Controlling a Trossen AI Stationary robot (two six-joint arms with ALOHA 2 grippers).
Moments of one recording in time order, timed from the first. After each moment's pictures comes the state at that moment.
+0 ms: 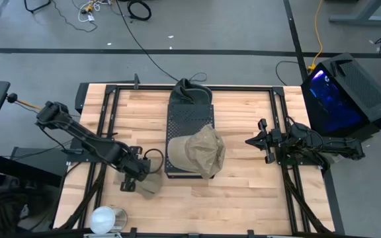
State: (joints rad) left arm -0.51 1.33 0.98 -0.98 -0.02 -0.44; right arm -0.06 0.00 0.02 0.04 -0.17 -0.01
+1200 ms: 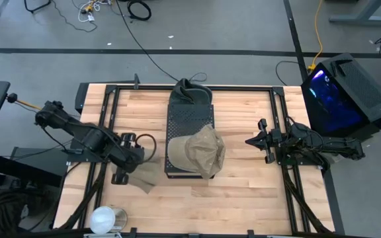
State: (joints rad) left arm -0.50 1.33 1.45 -1.40 -0.12 -0.43; right arm -0.06 0.00 0.02 0.04 -0.17 -0.01
